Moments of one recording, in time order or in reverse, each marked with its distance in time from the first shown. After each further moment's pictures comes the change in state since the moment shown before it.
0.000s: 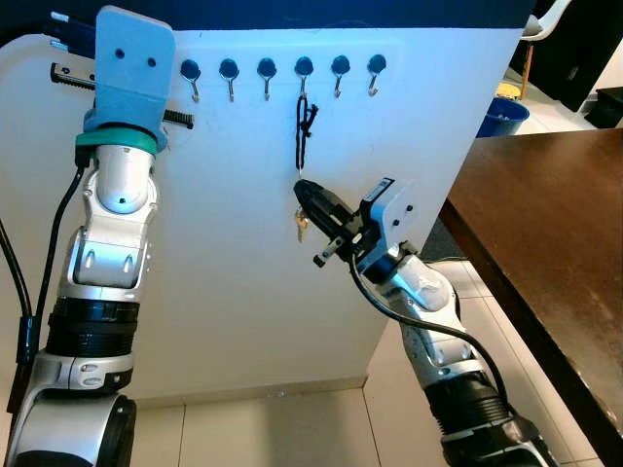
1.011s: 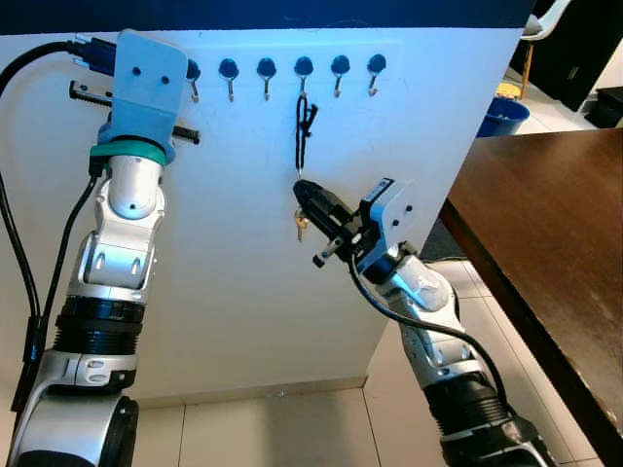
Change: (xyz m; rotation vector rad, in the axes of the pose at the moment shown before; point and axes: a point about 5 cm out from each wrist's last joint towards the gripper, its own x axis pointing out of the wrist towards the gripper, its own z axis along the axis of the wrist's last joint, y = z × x) left arm -0.004 -0.010 -0.019 0.016 0.064 -0.039; right arm 0.000 0.001 0.000 0.003 0.000 -0.002
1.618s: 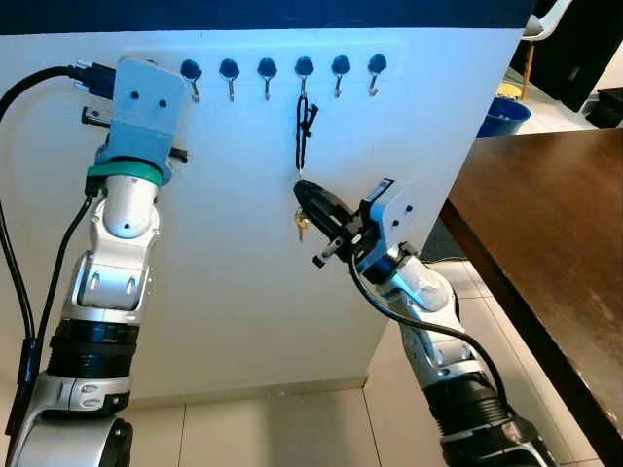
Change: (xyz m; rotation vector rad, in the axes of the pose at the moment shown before) left arm -0.016 0.002 -0.008 -0.008 0.045 -0.044; right arm 0.000 0.000 0.000 0.000 0.001 -0.001
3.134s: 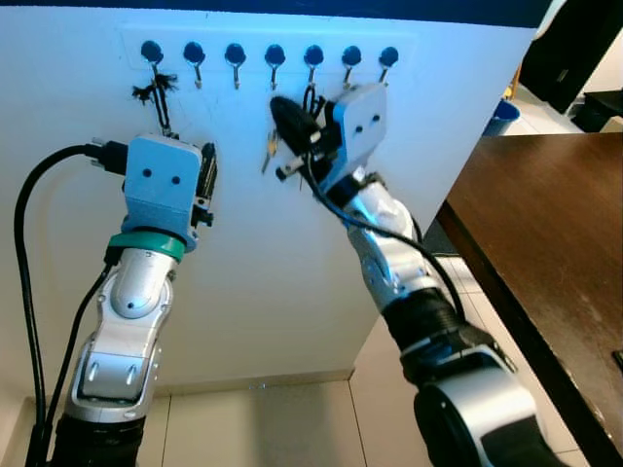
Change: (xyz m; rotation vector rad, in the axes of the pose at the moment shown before) left arm -0.067 -0.019 0.000 -0.159 0.043 -0.158; right arm 0.087 -0.024 0.048 -0.037 -0.144 -0.201
